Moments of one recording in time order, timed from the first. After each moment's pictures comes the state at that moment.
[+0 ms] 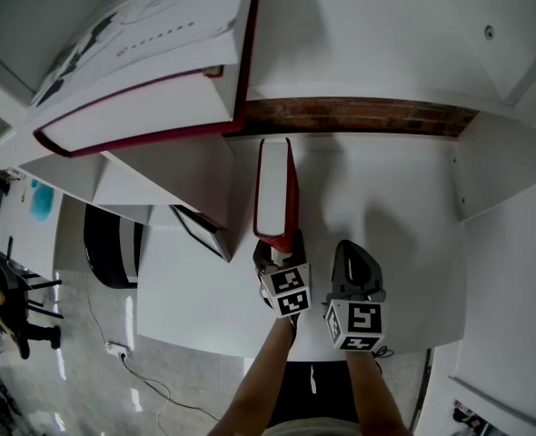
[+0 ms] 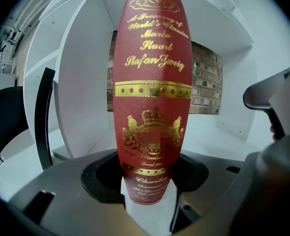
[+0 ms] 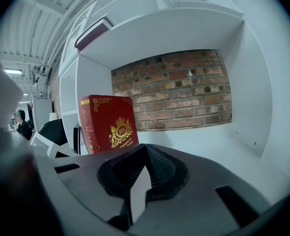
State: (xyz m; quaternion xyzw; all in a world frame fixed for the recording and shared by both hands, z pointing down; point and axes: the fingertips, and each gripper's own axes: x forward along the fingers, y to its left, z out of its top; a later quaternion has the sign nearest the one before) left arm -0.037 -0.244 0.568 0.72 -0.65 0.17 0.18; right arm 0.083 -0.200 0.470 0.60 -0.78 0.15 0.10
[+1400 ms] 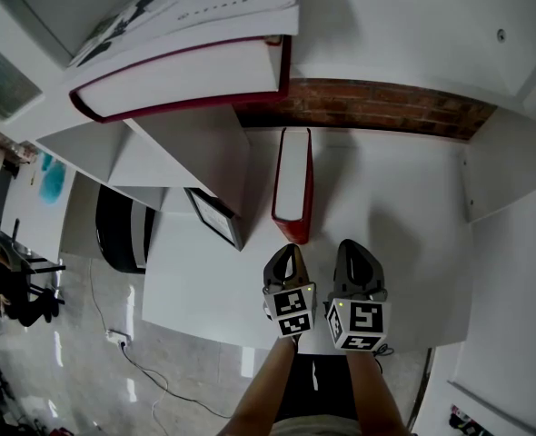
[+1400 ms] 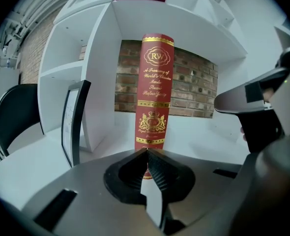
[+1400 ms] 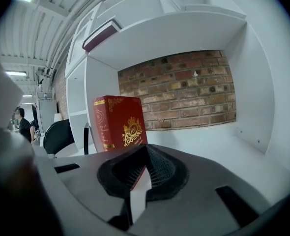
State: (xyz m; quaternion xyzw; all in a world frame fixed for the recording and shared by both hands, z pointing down) left arm -0.047 -0.182 0.555 0.72 -0.65 0.15 0.19; right arm 0.061 -0.182 0.467 0.58 -0.80 0.15 0.10
